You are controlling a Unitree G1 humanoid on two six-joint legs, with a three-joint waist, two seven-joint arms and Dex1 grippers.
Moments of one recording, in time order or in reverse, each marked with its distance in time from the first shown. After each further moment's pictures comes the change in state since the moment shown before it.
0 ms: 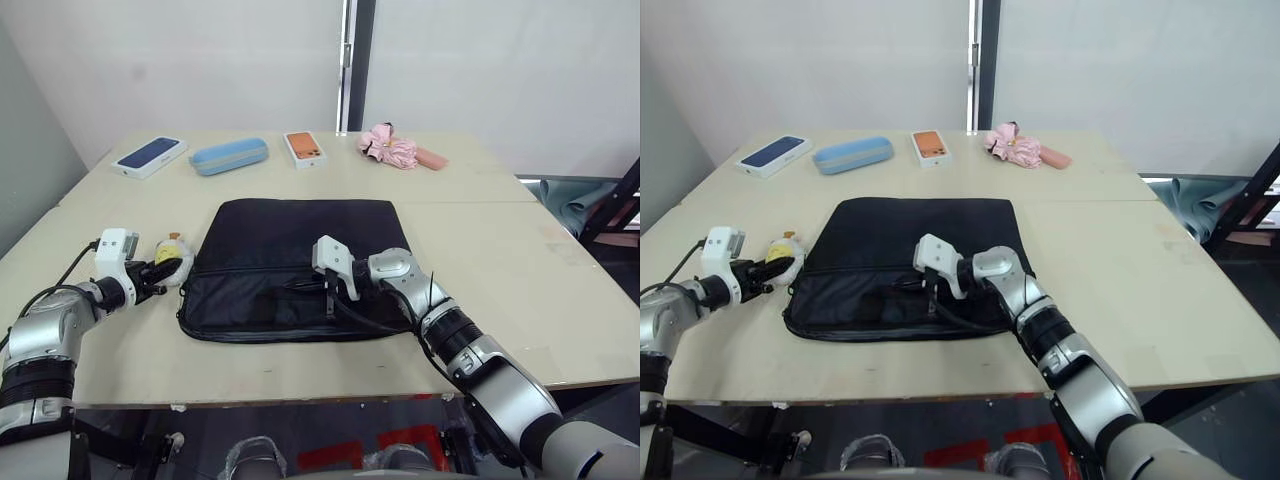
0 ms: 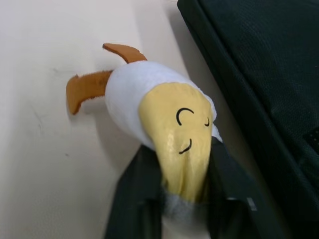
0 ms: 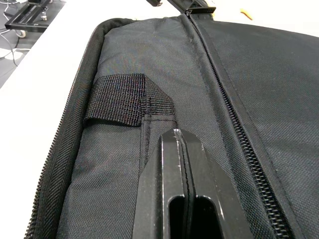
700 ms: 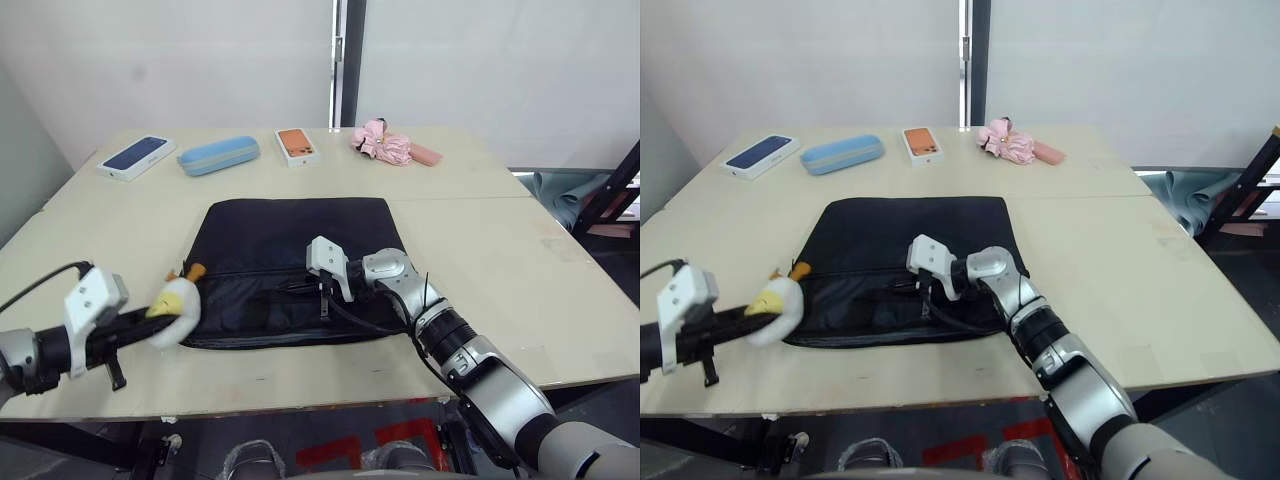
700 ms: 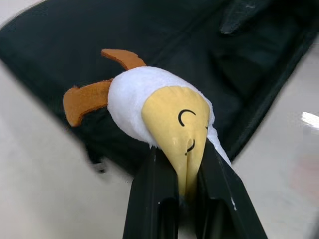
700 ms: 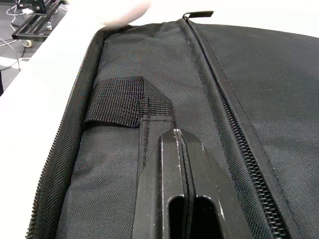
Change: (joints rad) left arm 0.686 0.135 0.122 -0.781 -0.043 -0.243 -0.352; right arm -0.003 0.032 -0.001 0.001 0.000 0.005 0.013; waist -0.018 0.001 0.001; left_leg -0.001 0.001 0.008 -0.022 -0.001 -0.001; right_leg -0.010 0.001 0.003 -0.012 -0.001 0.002
